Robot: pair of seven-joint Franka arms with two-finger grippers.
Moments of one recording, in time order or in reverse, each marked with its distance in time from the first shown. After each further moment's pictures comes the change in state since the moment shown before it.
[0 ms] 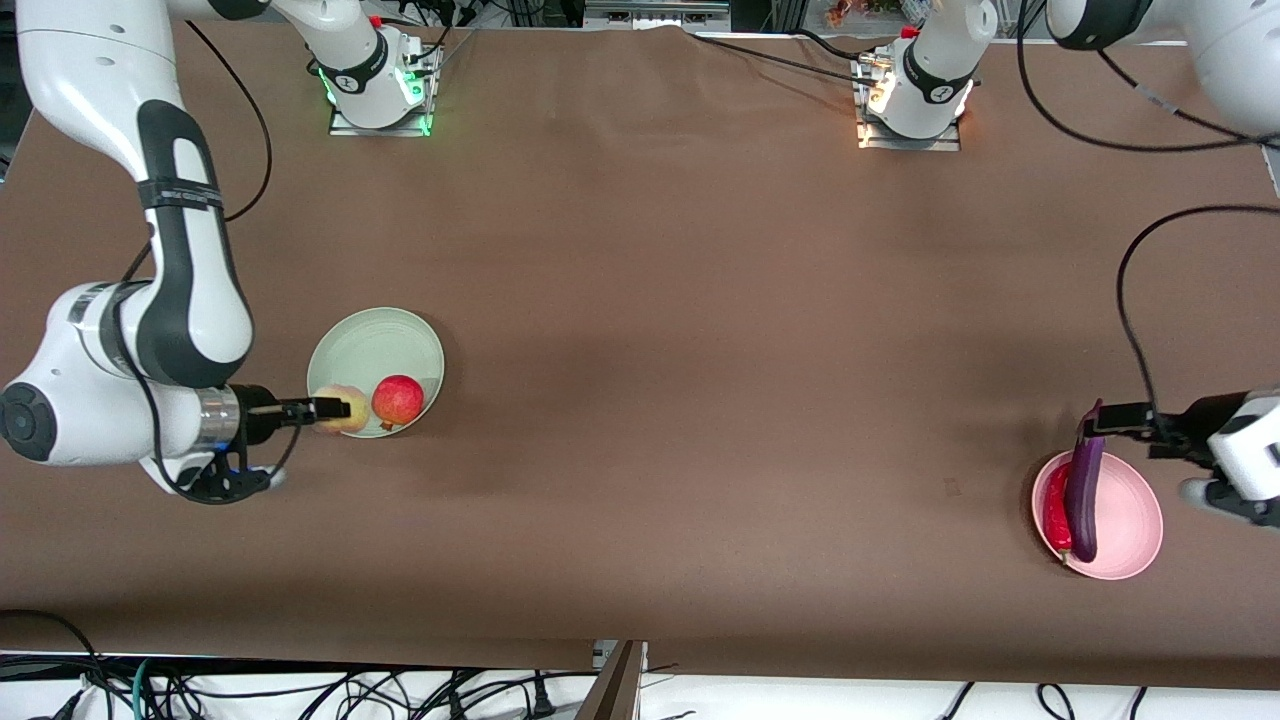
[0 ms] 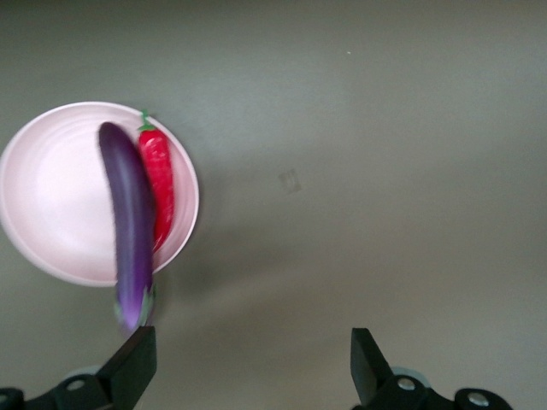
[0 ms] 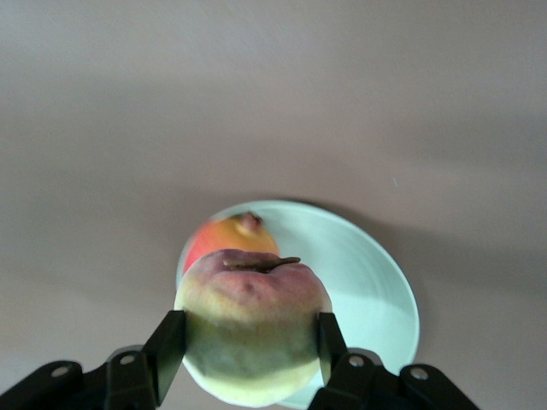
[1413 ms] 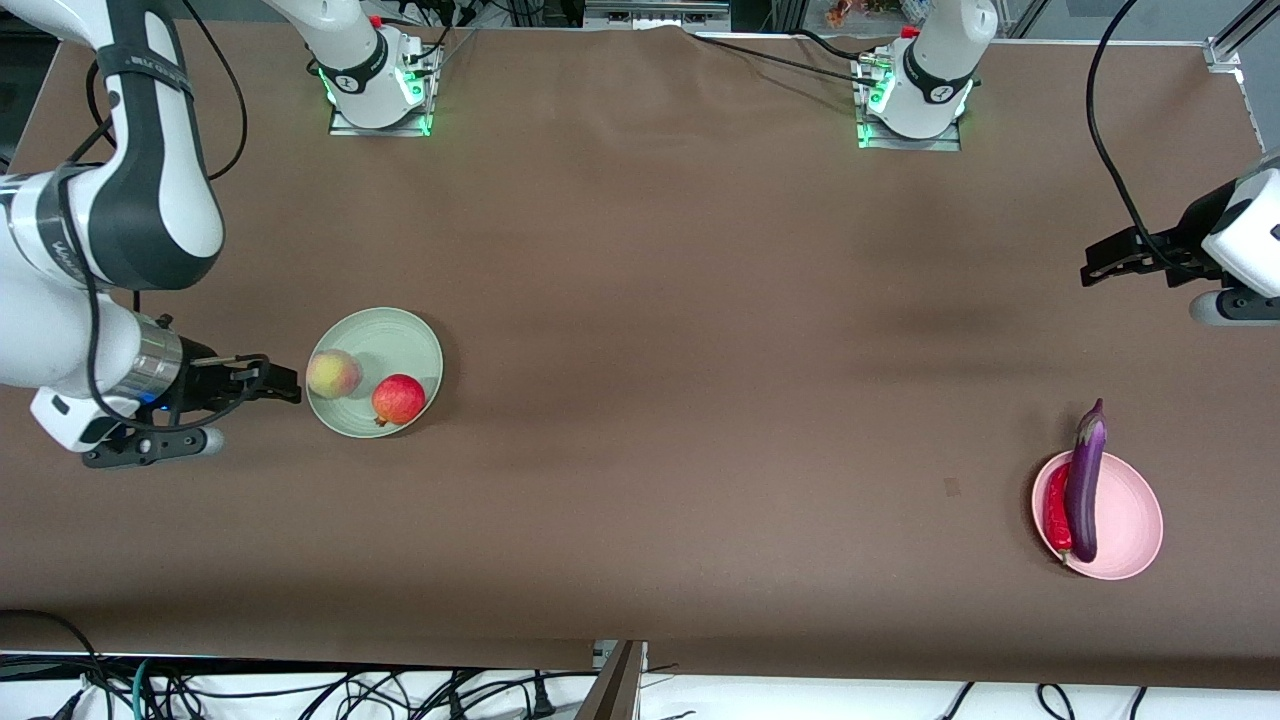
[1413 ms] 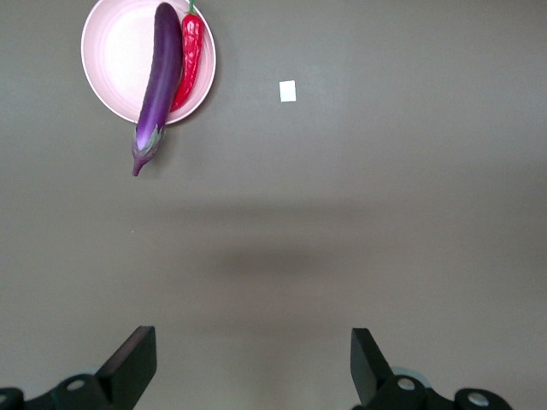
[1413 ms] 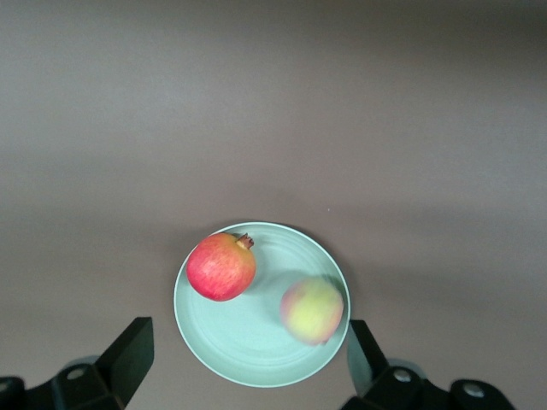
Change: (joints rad) left arm -0.106 -0.576 -0.084 -0.551 0.183 0.017 -0.409; right arm 0.044 -0.214 0.022 0.000 -0.194 0.038 0.104
